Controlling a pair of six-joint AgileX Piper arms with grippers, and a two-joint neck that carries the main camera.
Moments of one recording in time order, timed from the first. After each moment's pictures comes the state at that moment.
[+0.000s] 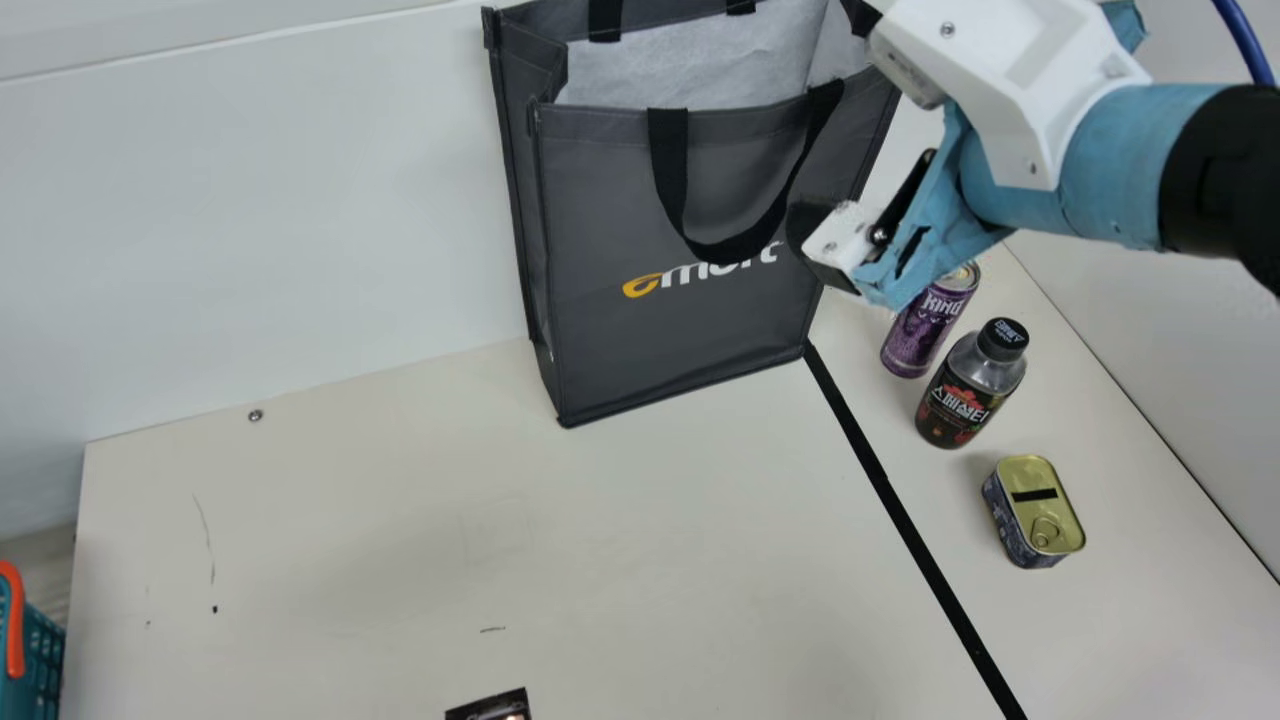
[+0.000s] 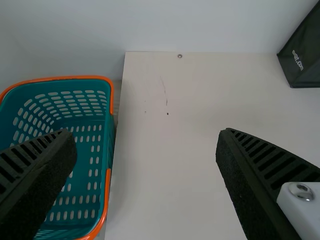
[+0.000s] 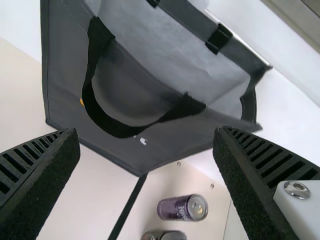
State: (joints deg) left arm -1.6 43.3 -69.0 -1.6 69.5 0.0; right arm -5.0 83.4 -117.6 10.5 69.9 -42.2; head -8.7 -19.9
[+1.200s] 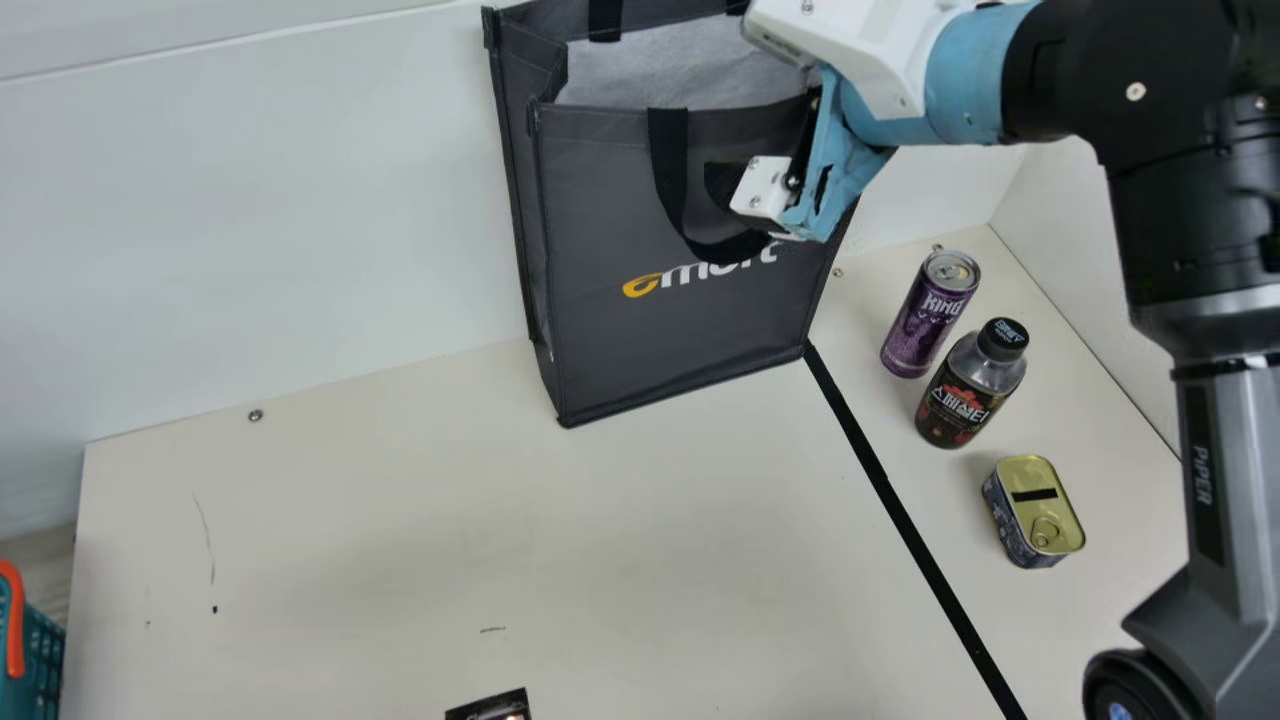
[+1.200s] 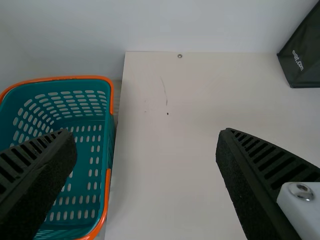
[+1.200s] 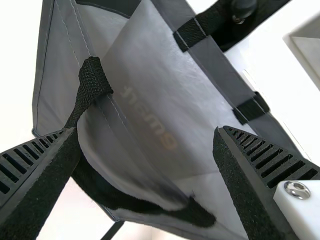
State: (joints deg) left arm -1.6 43.3 -69.0 -1.6 69.5 0.0; right arm -5.7 100.4 -131.5 21.4 69.9 -60.6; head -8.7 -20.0
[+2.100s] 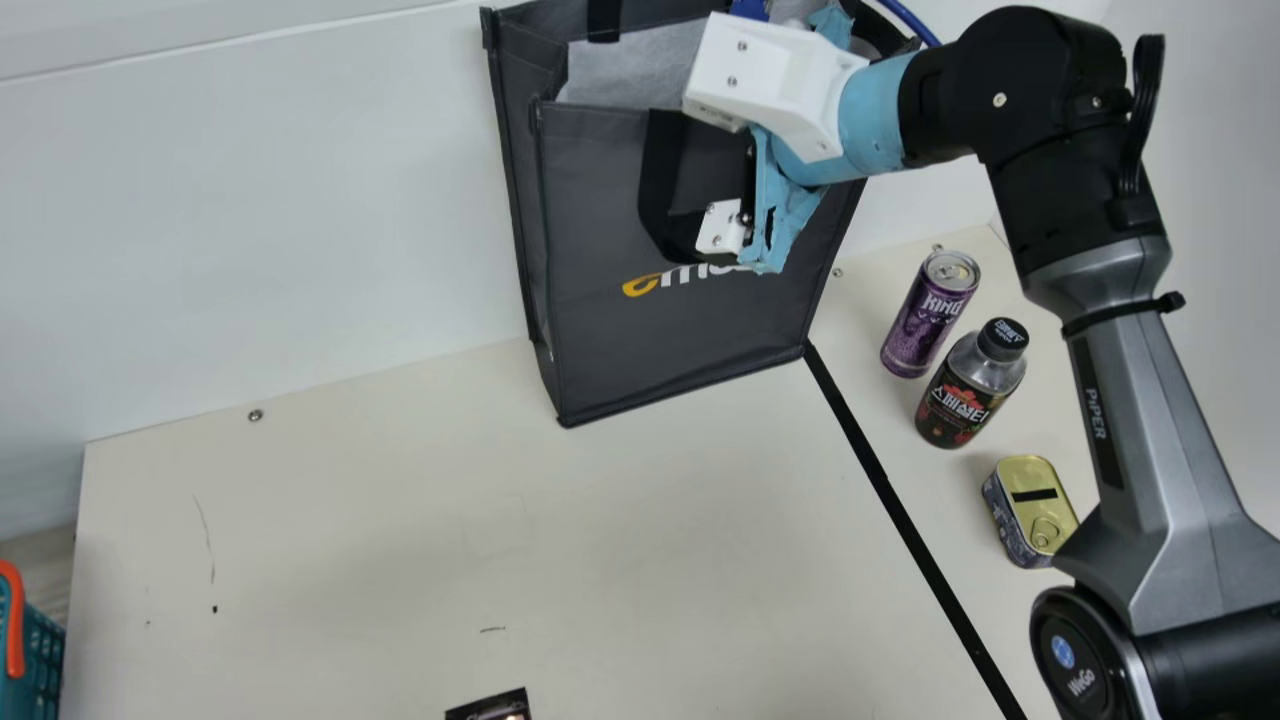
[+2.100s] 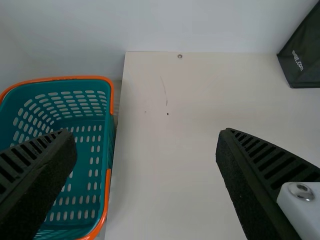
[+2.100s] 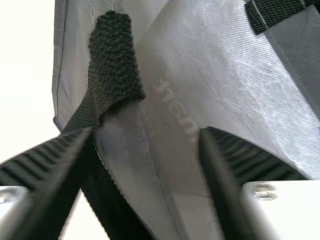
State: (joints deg) left arm -1.6 43.3 -69.0 -1.6 69.5 0.0; right arm -5.0 106.2 -128.0 25.7 69.9 -68.0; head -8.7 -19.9
